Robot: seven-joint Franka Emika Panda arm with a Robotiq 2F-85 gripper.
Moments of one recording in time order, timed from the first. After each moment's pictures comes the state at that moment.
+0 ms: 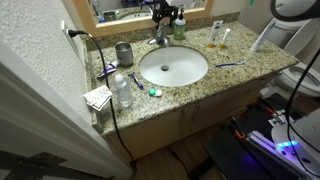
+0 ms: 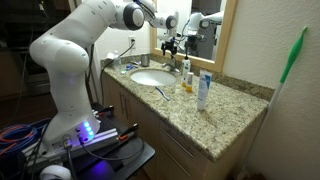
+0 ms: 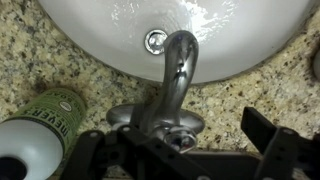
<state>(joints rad) 0.15 0.91 0.05 -0.89 0.06 1.84 0.13</state>
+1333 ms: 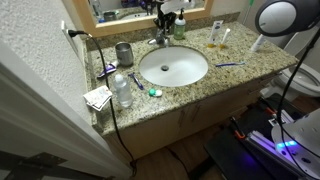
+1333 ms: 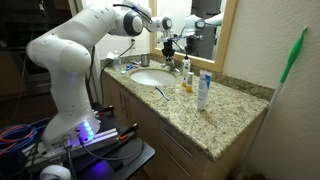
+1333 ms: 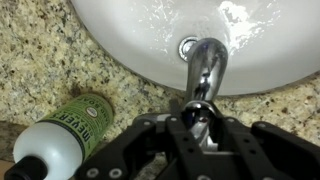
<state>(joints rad) 0.24 1.01 0.00 -0.74 -0.12 1.72 0.25</state>
